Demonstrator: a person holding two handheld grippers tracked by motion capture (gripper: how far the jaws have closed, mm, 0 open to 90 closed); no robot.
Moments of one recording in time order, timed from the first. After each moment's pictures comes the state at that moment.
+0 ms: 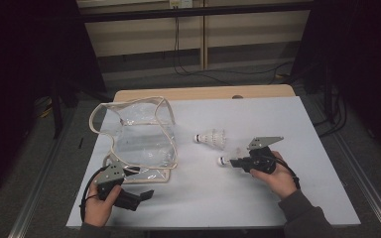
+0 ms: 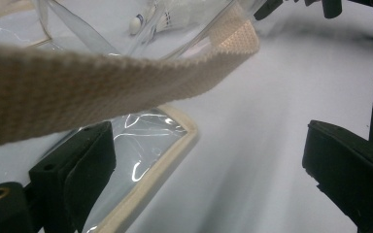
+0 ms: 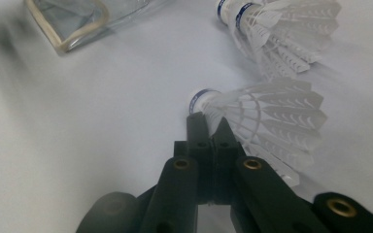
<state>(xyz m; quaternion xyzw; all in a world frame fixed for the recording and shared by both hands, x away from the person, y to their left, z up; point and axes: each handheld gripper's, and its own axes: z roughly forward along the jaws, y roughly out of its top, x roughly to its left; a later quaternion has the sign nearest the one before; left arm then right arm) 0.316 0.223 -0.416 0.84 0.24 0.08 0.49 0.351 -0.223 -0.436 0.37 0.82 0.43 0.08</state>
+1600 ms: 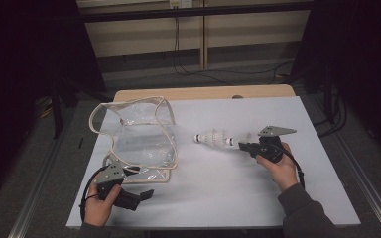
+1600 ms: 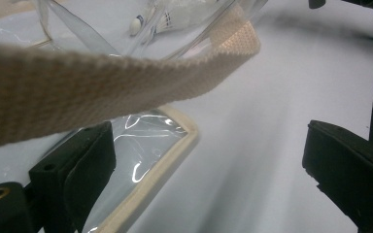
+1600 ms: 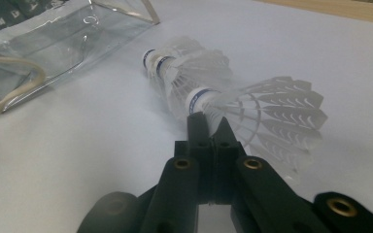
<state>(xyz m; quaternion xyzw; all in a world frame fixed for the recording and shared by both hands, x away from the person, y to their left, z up) 0.317 0.223 -0.416 0.83 0.24 0.08 0.49 0.372 -0.245 -0.430 0.43 0.76 0.46 0.16</state>
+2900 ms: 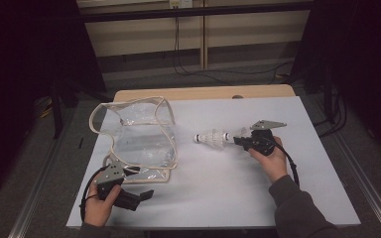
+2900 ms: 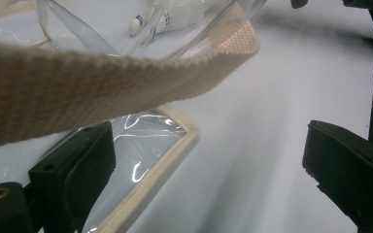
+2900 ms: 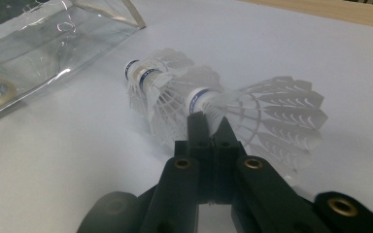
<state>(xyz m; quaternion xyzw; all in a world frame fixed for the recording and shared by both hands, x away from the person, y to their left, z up) 0.316 0.223 -0.417 0.83 0.24 0.08 0.49 0.396 -0.231 -0.432 0.44 0.76 0.45 0.16</state>
